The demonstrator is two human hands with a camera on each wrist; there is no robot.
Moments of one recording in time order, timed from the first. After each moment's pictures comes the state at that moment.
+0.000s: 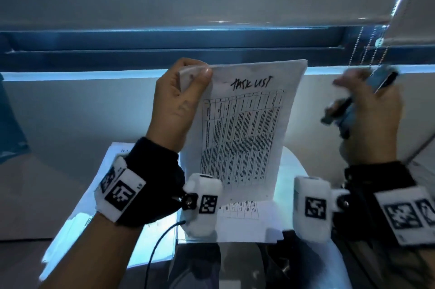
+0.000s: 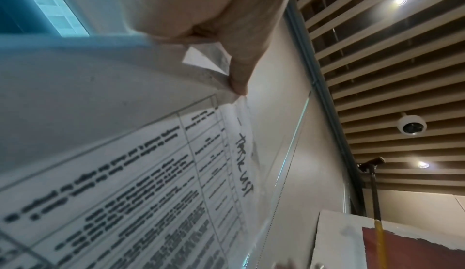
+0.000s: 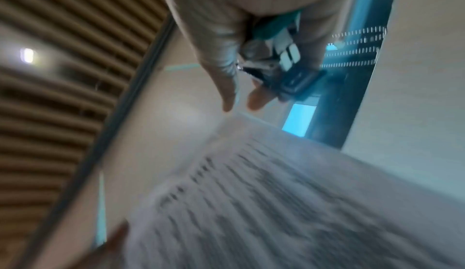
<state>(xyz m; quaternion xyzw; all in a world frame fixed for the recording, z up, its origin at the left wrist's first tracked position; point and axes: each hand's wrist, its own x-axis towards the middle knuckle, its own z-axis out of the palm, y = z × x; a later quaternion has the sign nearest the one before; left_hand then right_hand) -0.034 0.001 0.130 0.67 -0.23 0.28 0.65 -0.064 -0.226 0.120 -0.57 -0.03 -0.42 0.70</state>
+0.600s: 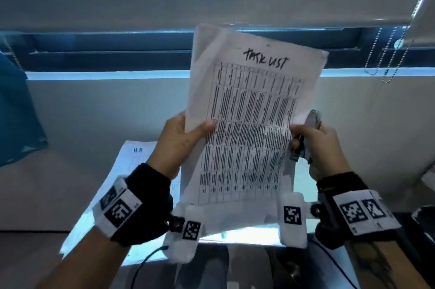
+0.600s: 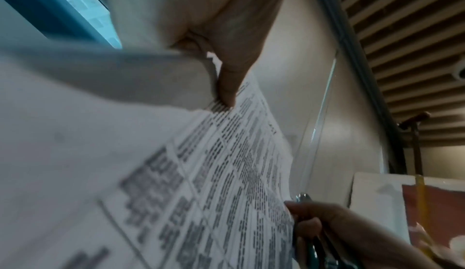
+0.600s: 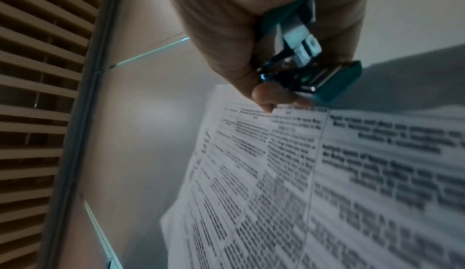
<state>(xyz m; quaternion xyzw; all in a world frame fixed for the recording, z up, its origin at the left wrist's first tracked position) -0.032 0.031 0.082 0.71 -0.12 0.09 0.68 -0.033 -0.201 0.063 -0.63 0.07 -0.18 0.75</state>
